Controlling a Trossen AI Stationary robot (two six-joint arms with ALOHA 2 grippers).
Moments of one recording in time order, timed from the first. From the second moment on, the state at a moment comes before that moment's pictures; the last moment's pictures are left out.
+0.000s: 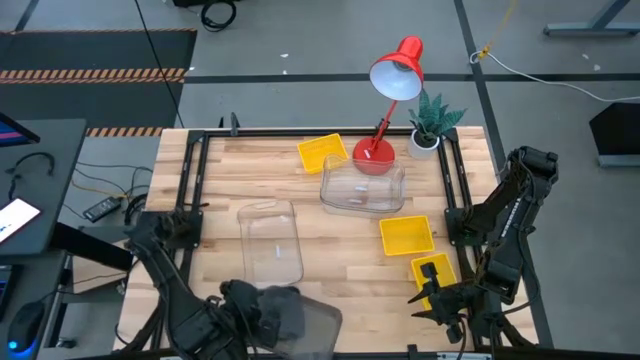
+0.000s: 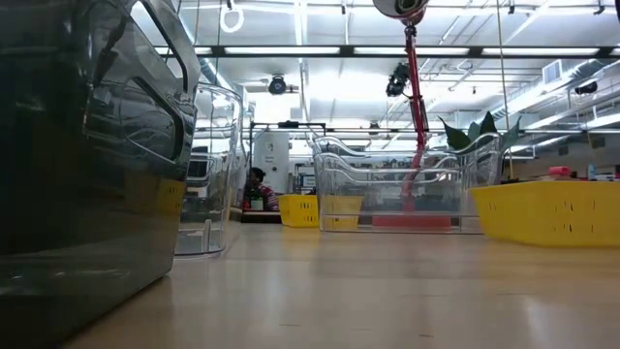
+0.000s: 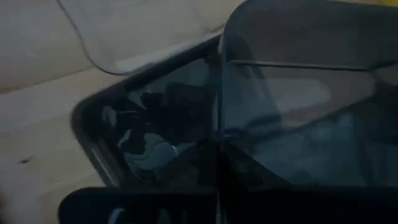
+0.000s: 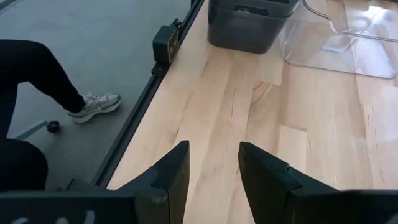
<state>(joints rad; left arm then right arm) -0.88 2.00 2.12 -1.57 -0.38 -2.14 1.12 1.35 0.90 -0.44 0.65 0.57</state>
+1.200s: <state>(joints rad) -0.96 1.78 1.76 -1.56 -0.08 -2.32 0.84 1.46 0.89 0.01 0.47 0.18</state>
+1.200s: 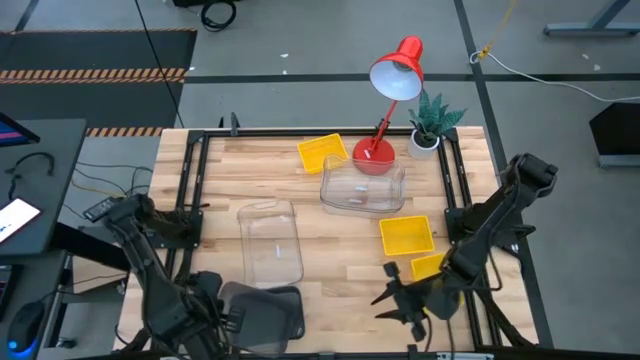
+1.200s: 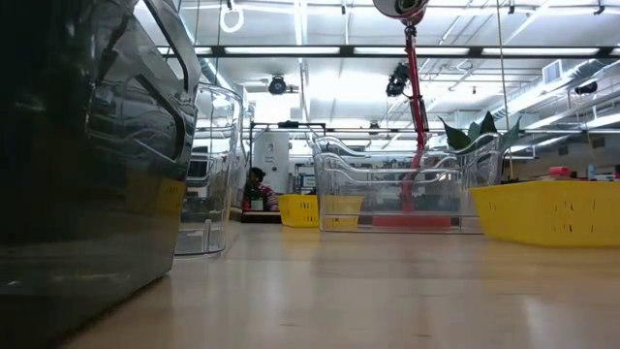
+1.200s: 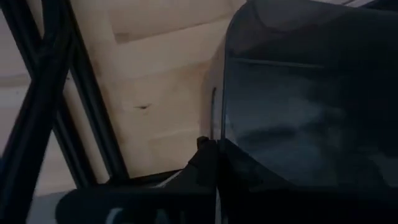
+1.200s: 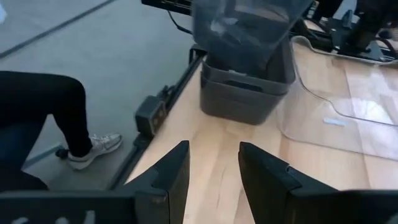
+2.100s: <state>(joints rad) -0.81 1.84 1.76 -1.48 -0.08 -2.31 0.77 1.60 0.89 0.07 0.31 0.09</state>
